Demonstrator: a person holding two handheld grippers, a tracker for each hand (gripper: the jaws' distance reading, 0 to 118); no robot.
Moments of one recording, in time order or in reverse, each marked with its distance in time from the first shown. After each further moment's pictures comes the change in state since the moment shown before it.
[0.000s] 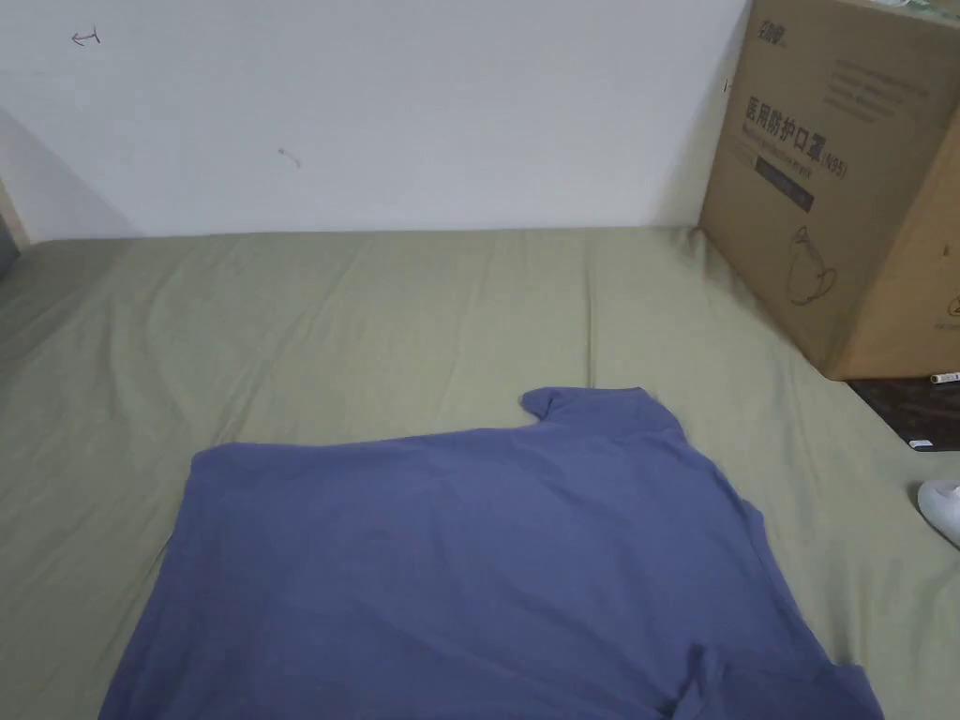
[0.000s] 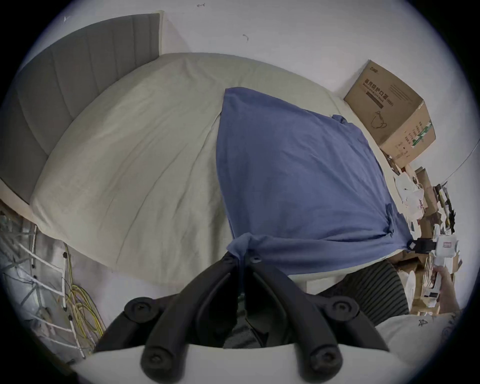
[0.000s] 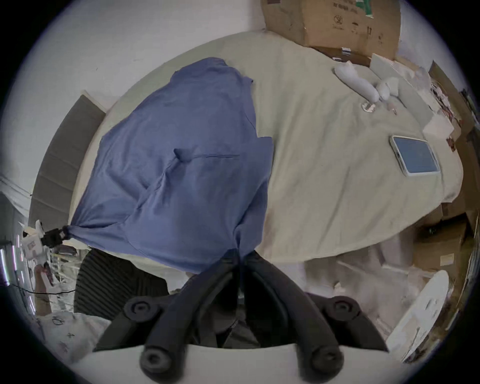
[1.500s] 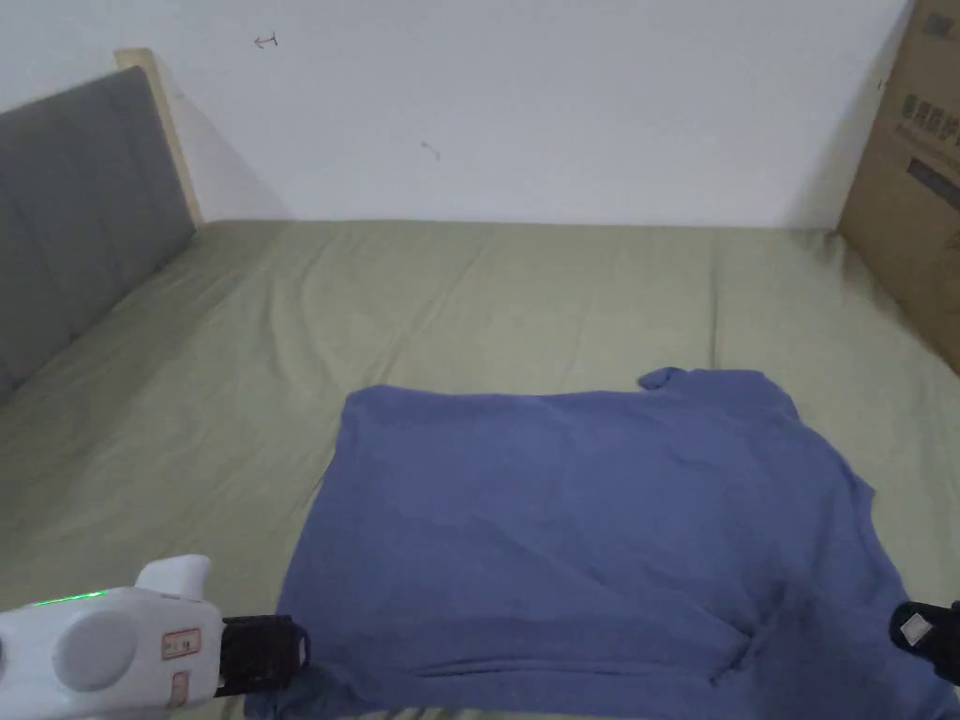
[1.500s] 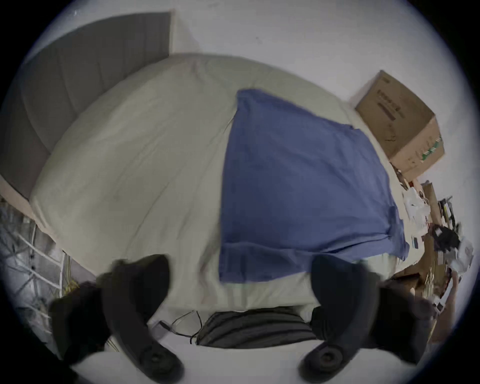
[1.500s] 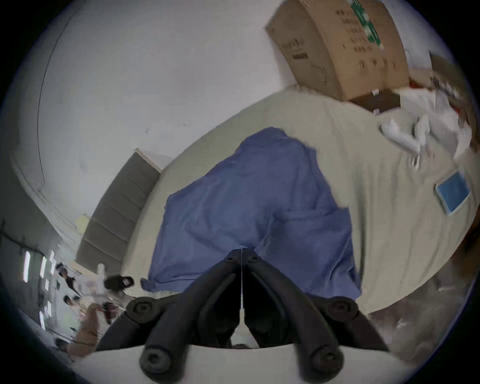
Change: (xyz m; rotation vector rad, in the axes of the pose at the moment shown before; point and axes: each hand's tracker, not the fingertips) left arm -0.022 0.019 -0.052 -0.004 0.055 0.070; right arm -0.077 0.034 0.021 0.348 0.345 -0.131
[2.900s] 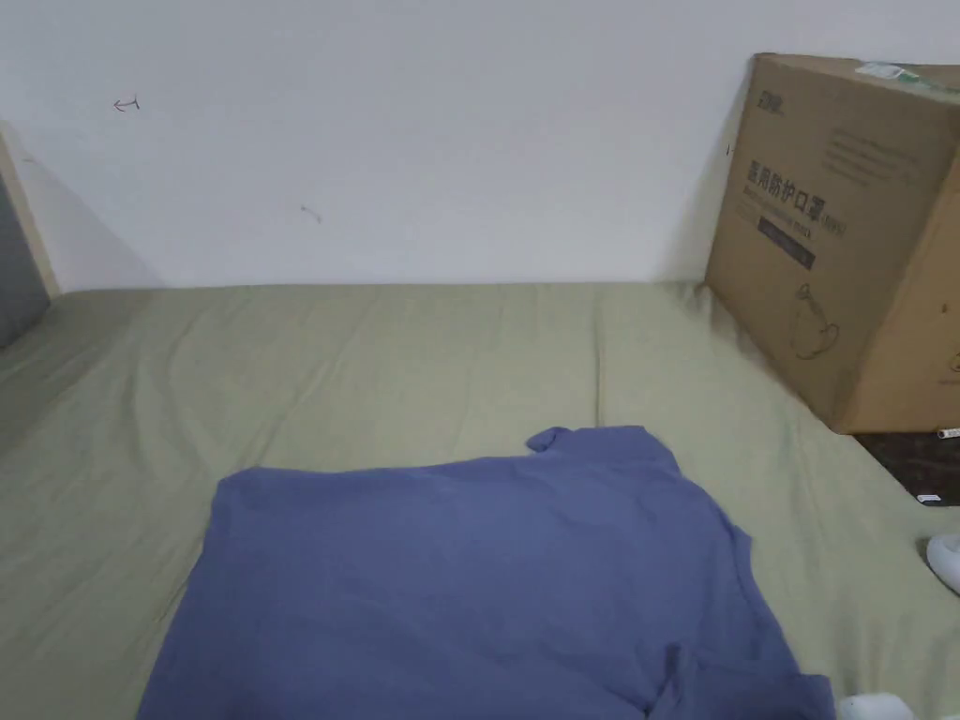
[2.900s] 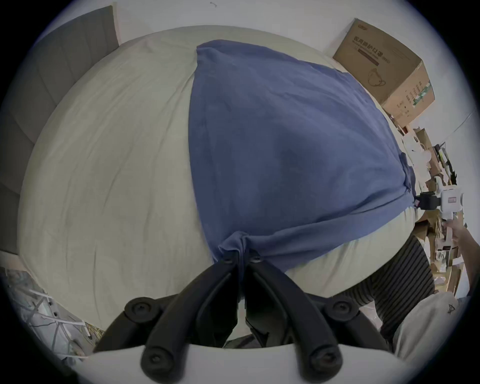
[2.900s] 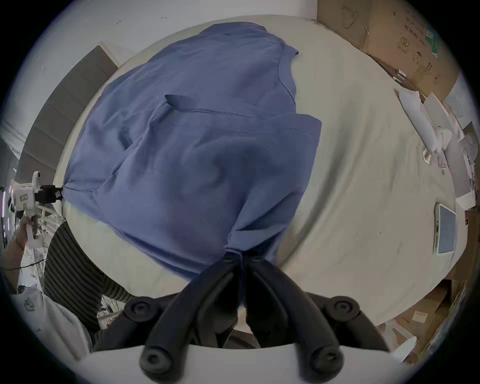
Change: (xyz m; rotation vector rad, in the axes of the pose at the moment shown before) left arm 0.005 0.007 -0.060 -0.163 -0.071 -0.243; right arm 0.096 0.001 -0.092 -0.514 -0.338 0.362
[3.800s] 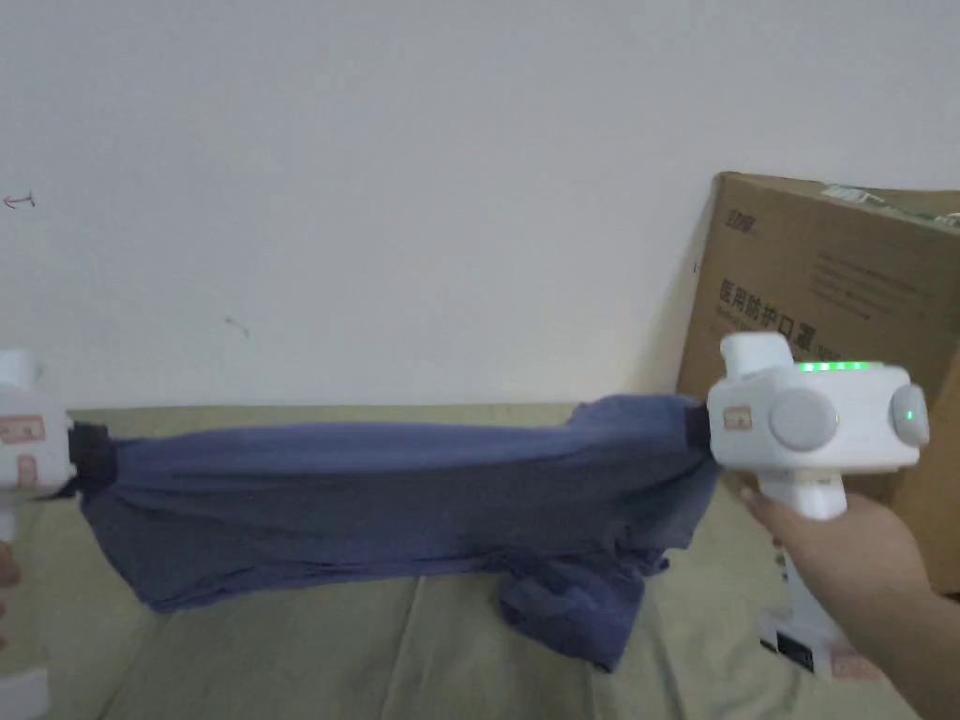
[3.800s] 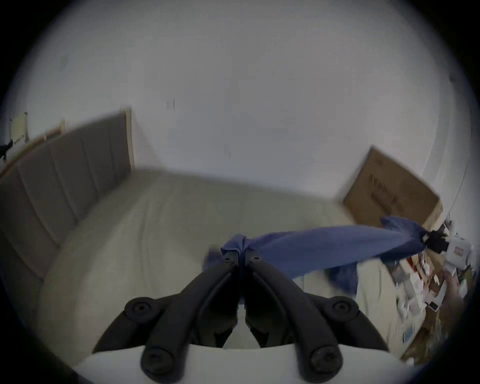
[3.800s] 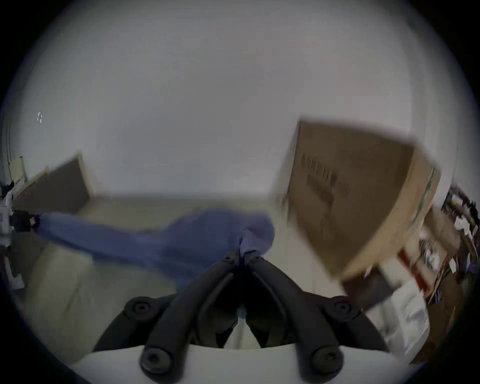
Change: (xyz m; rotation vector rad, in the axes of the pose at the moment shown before) left arm 0.029 0.387 0.056 0.554 0.036 0.125; right arm -0.055 0.374 0.092 0.659 -0.240 -0.008
